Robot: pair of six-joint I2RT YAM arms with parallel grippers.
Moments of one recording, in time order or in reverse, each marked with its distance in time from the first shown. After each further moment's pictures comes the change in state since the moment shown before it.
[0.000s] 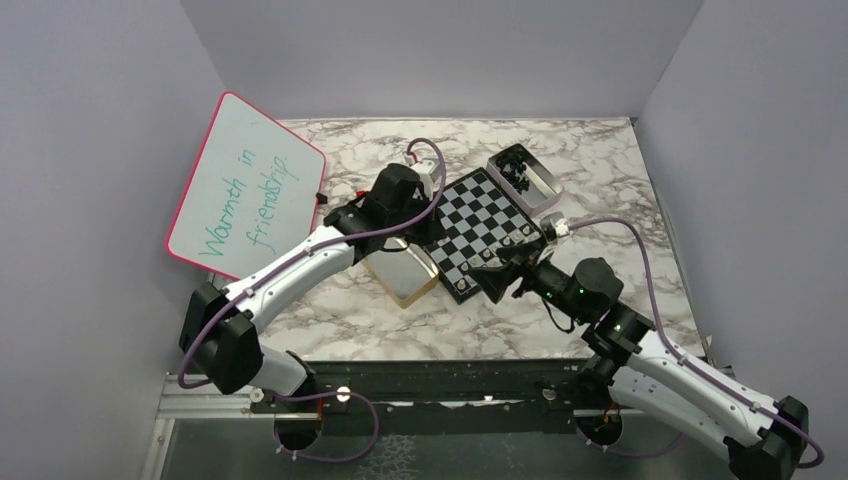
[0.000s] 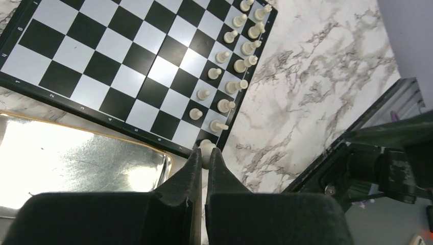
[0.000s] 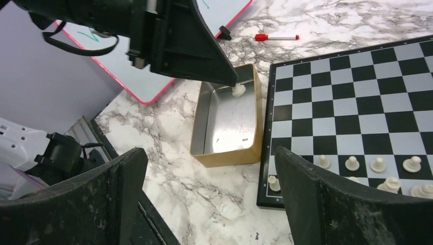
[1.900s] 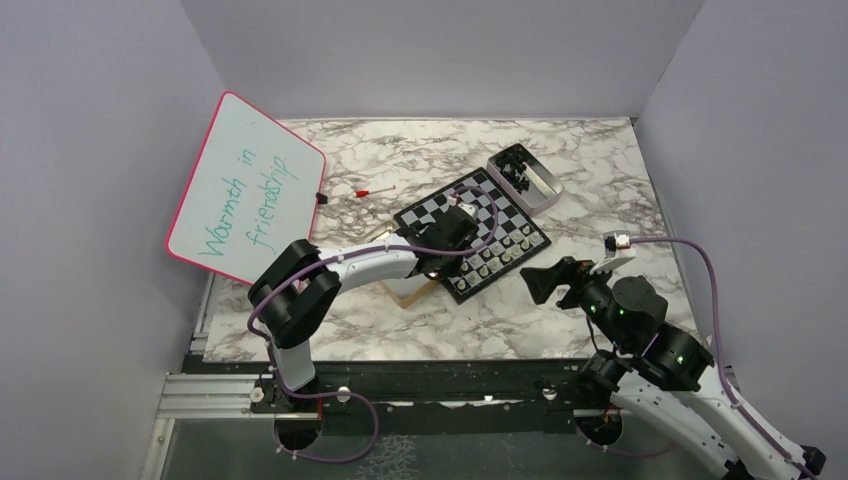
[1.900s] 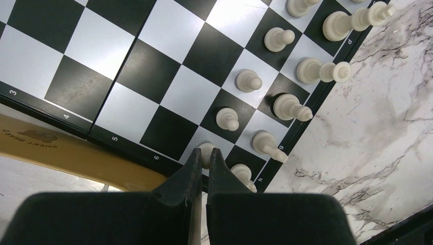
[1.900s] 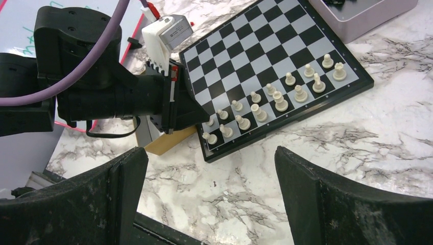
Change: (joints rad) left arm -0.200 0.389 0.011 0.064 -0.325 -0.038; right arm 0.000 -0.355 0.162 -0.721 0.386 0.170
